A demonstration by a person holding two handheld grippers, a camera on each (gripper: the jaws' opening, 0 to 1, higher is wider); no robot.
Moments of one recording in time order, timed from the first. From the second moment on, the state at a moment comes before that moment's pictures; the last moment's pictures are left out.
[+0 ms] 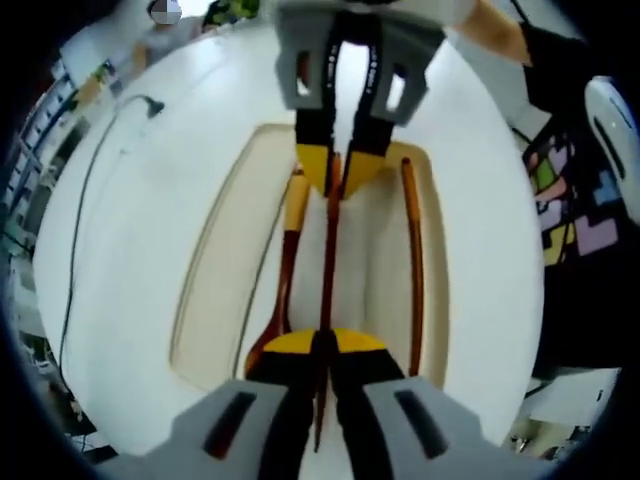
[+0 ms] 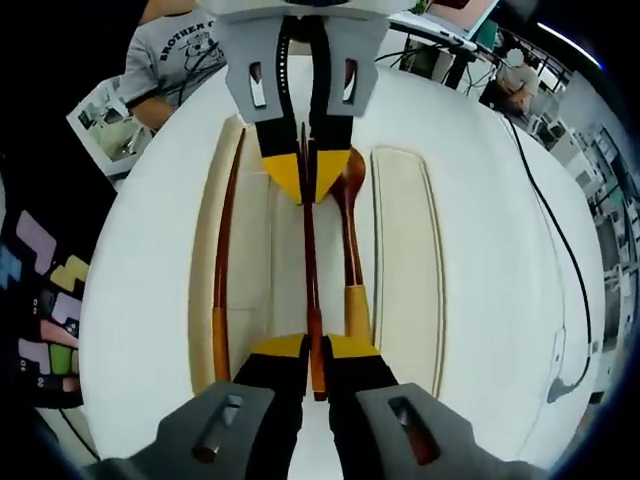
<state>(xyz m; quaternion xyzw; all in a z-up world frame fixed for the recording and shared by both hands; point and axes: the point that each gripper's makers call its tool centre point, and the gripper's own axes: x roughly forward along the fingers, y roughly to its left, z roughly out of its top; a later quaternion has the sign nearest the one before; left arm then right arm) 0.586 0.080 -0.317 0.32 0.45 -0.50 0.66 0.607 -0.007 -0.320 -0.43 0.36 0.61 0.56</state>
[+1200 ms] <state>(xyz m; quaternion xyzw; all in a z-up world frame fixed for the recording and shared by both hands) 0.539 0.065 -0.287 0.32 0.43 -0.52 0.66 0.554 -0.017 -0.286 -0.40 0.33 0.63 0.58</state>
